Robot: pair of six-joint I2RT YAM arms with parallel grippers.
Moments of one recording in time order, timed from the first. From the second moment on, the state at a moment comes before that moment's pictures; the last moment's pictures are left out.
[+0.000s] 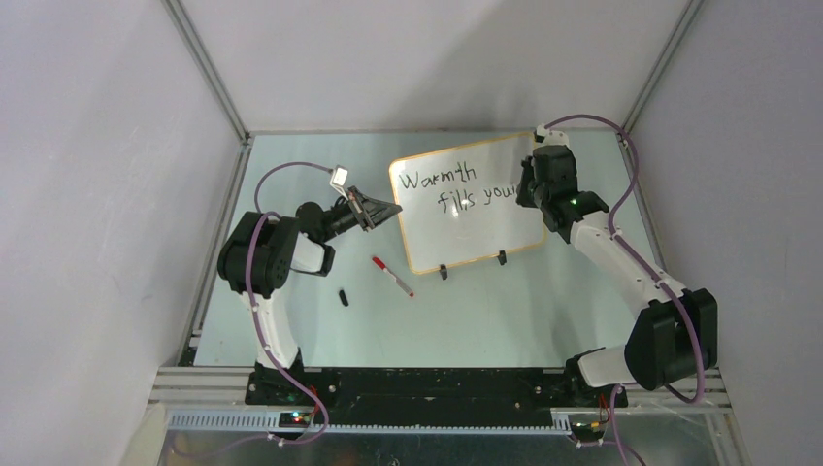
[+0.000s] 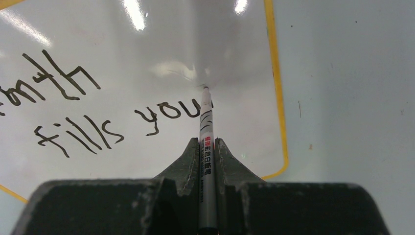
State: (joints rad) left arm -0.19 1.96 0.68 1.49 0.87 -0.92; right arm 0.32 1.39 1.14 -0.32 0.21 0.29
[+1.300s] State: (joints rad) left arm -0.19 1.96 0.68 1.49 0.87 -0.92; right arm 0.32 1.36 1.09 -0.33 0.21 0.30
